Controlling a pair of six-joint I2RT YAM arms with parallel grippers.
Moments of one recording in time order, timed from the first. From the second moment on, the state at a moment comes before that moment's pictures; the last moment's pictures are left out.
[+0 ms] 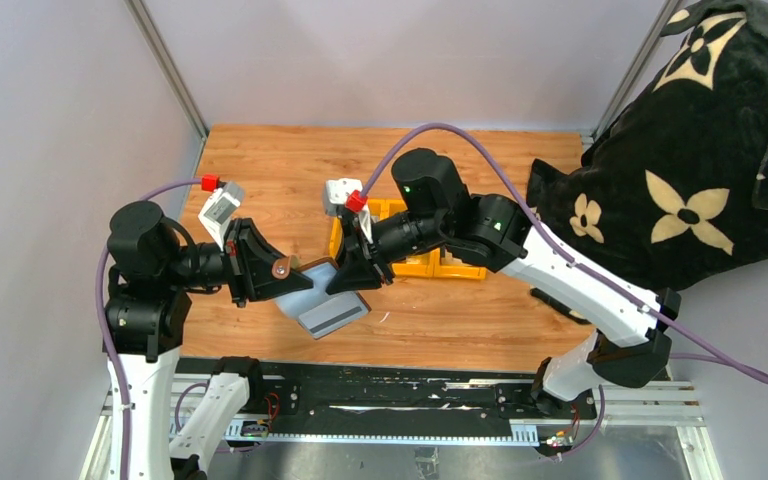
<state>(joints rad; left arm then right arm) -0.04 0.72 1.24 -0.67 1.38 -0.38 1.09 1.48 1.79 -0.67 -0.74 -0.13</state>
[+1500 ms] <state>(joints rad) -0.04 0.69 1.20 -0.75 1.24 -0.21 0.98 1.42 1.61 -0.33 -0.88 0.24</state>
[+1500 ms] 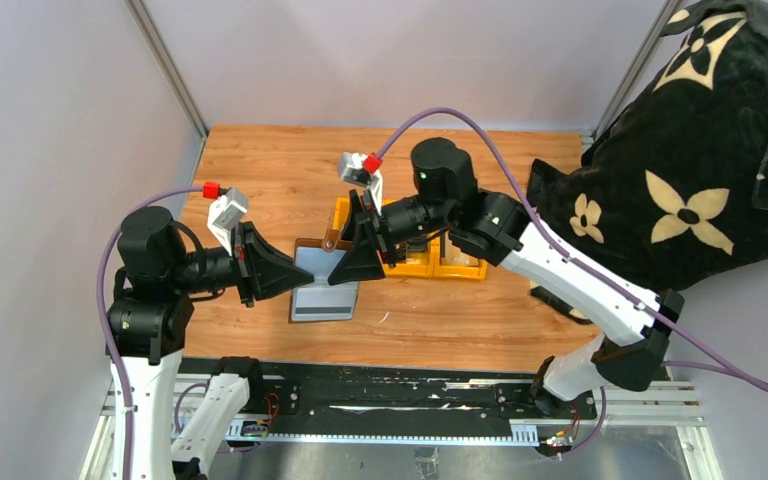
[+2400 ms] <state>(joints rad) -0.04 0.53 0.97 -0.43 1.18 -0.56 0.97 1.16 1.03 0.54 -0.51 0.64</state>
